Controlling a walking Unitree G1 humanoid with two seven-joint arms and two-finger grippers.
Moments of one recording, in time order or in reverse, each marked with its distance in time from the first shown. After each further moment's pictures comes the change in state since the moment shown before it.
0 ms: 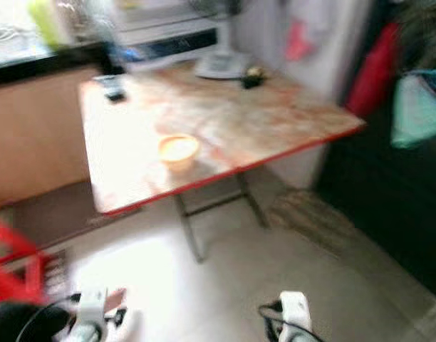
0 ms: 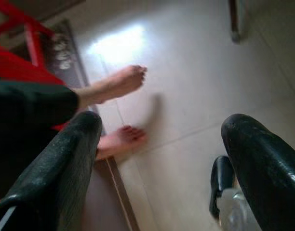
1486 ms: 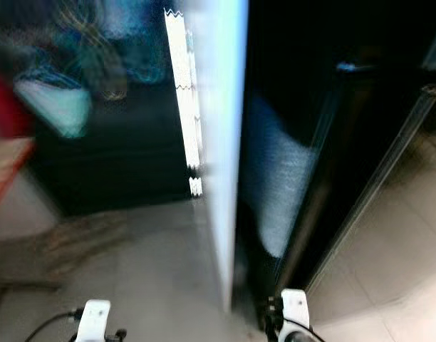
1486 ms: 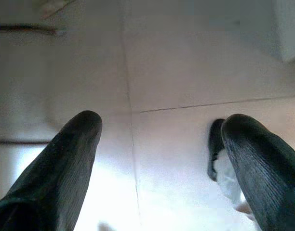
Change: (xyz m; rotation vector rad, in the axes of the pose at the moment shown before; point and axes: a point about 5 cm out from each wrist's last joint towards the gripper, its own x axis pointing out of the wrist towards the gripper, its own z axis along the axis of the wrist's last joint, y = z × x) left arm -0.008 0.000 -0.031 0.079 0.139 -0.025; right arm 0.002 0.005 0.007 0.023 -0.023 -0.010
